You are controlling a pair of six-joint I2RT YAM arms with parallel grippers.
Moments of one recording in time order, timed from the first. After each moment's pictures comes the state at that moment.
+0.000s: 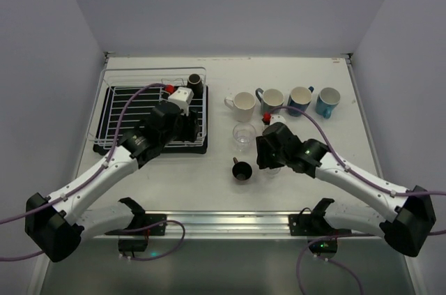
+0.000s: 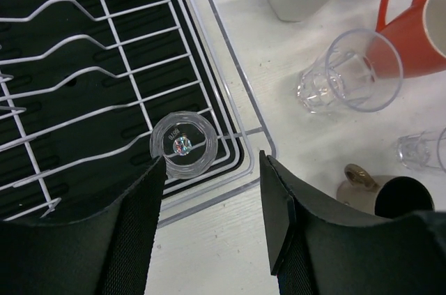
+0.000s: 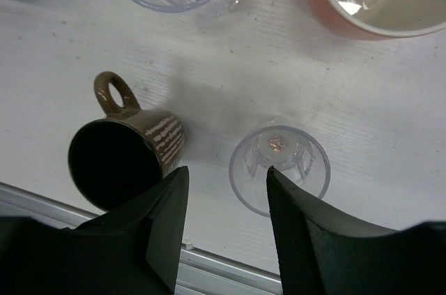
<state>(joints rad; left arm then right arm) -0.62 1.05 0.88 -0.41 -0.14 -0.30 0.81 1.12 0.82 -0.68 0.19 0.56</state>
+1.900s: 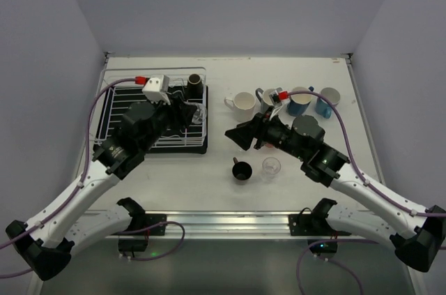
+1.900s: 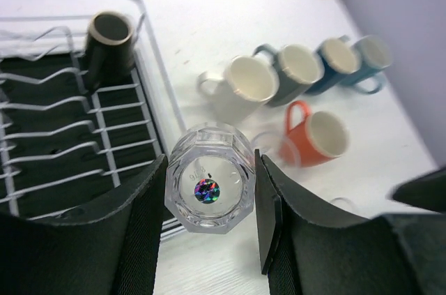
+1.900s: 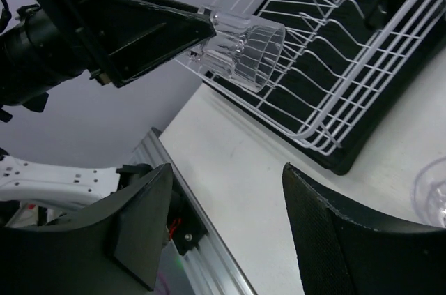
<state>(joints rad) -0.65 0.92 0.95 -0.30 -0.22 -0.41 0.81 0.90 0.80 0.01 -0.15 0.62</state>
